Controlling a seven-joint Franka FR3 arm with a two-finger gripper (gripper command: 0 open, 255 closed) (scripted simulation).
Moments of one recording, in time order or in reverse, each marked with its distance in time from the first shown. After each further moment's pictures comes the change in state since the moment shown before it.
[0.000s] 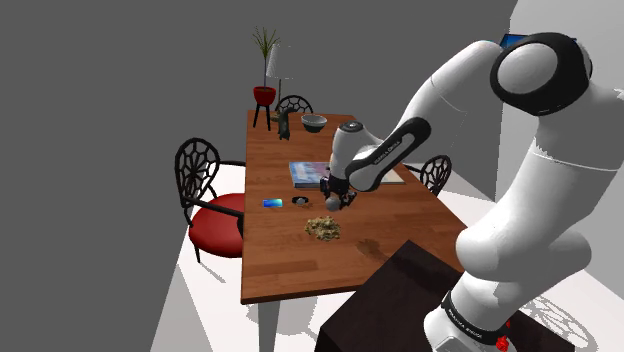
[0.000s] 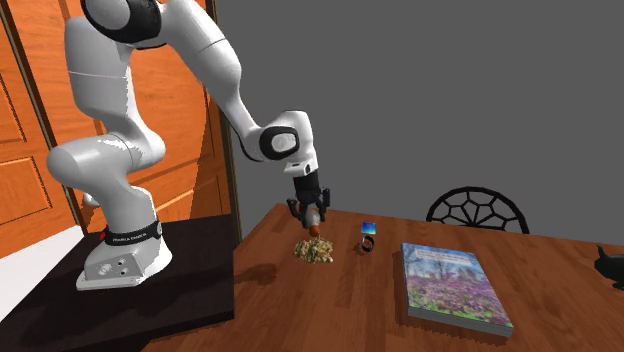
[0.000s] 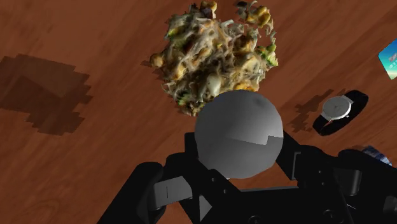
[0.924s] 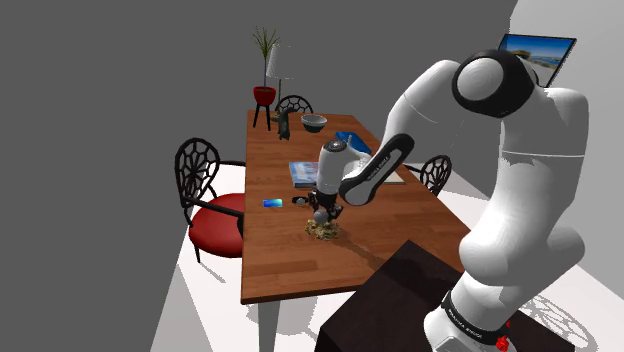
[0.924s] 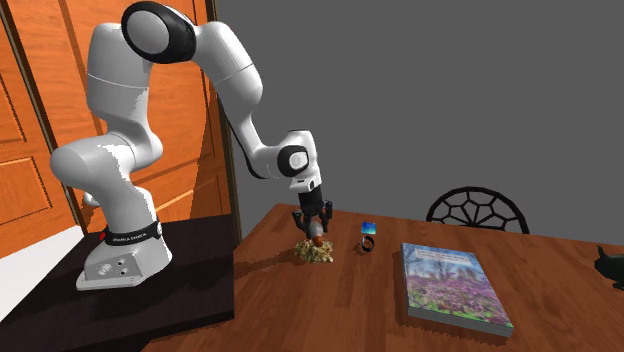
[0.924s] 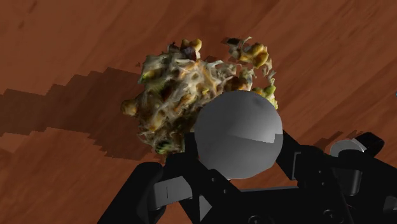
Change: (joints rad) arm 0.134 0.214 -0.100 0.108 -0.261 0.041 0.272
